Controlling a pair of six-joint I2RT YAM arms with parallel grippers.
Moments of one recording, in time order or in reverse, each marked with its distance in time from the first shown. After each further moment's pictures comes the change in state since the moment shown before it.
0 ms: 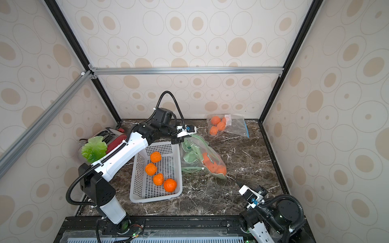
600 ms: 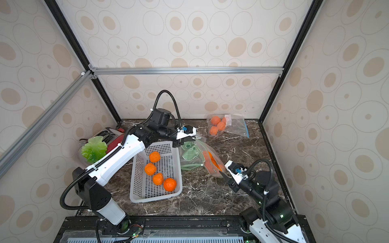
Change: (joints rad) left arm -0.022 -0.061 -0.038 0.027 0.242 -0.078; right arm 0.001 0.382 -0.068 0.309 -0.049 0.169
